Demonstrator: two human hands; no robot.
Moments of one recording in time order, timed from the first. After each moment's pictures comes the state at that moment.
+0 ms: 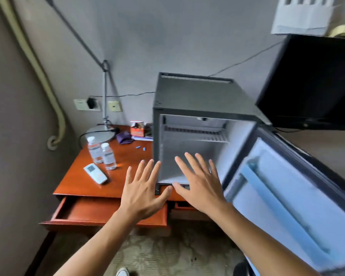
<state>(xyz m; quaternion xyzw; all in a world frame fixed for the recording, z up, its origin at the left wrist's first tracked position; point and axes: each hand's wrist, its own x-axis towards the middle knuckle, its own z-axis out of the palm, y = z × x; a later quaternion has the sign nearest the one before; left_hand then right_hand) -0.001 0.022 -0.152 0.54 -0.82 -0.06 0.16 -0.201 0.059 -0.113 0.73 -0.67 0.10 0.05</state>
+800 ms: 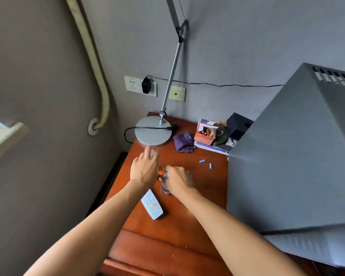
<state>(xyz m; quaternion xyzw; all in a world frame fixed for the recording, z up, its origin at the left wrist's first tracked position) 0.239 -0.373 -0.287 0.67 -0.74 -0.08 -0.04 0.101 -0.360 -0.291 0.73 -0.64 0.02 -0.22</state>
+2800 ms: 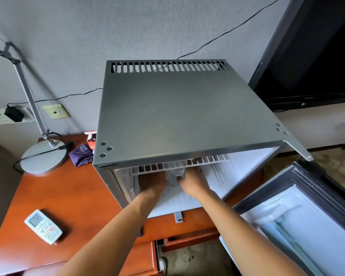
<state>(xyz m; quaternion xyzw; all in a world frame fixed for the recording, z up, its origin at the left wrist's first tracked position) -0.169 -0.257 -0.224 0.57 -0.81 -0.15 -0.06 -0.308 -0.205 -0.231 0.50 -0.82 0.13 -0.24</state>
